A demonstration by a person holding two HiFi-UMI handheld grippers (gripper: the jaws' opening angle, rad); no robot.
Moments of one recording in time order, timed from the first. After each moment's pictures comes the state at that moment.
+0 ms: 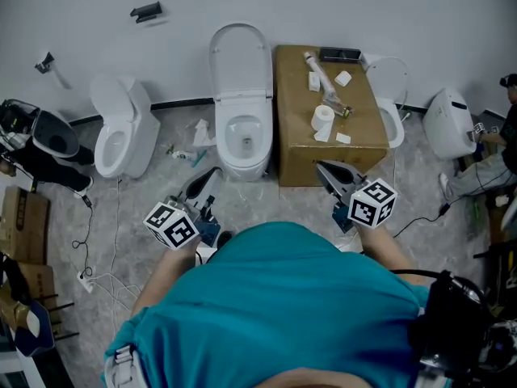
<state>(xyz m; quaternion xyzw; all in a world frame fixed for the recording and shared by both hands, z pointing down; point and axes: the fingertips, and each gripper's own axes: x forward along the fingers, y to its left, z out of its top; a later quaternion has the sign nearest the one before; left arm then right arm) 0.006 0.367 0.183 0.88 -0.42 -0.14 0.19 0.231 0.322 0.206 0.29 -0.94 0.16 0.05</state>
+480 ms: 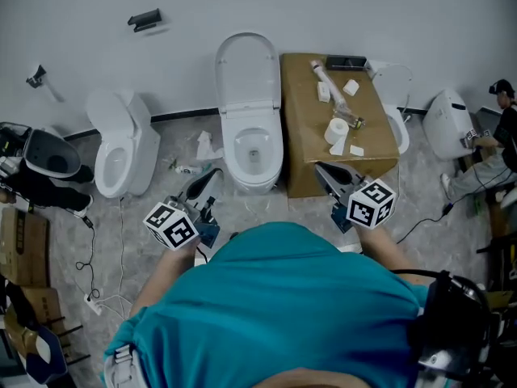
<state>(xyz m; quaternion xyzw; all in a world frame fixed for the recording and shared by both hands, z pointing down) -0.094 0.288 0.189 0.89 -0.39 -0.13 0.20 0.128 0.253 0.210 0.31 -0.94 0.15 0.05</state>
